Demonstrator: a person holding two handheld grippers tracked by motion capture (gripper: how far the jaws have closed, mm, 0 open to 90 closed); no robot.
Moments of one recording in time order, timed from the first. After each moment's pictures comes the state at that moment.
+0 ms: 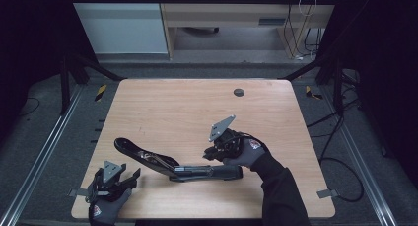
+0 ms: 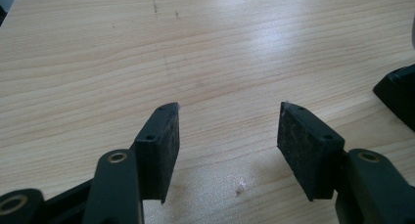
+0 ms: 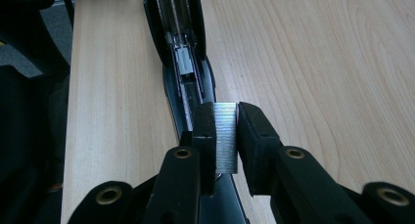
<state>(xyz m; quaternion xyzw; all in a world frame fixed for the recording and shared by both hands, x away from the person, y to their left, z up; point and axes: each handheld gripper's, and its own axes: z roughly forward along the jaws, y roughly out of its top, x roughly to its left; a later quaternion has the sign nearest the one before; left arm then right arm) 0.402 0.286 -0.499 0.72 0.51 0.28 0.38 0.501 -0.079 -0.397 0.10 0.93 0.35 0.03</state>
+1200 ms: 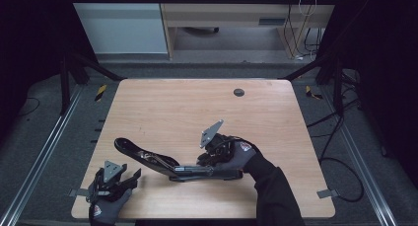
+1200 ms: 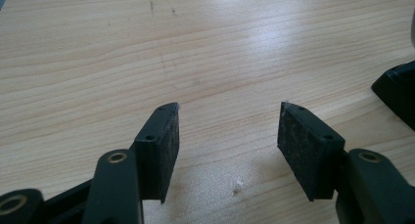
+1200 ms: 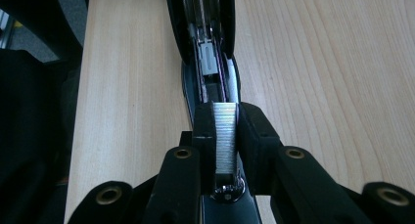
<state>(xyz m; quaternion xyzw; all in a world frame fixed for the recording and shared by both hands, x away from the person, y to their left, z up) 0.403 0.286 -0.500 0.72 0.51 0.27 0.37 0.501 -0.057 -0.415 0.07 0.94 0.33 0.00</state>
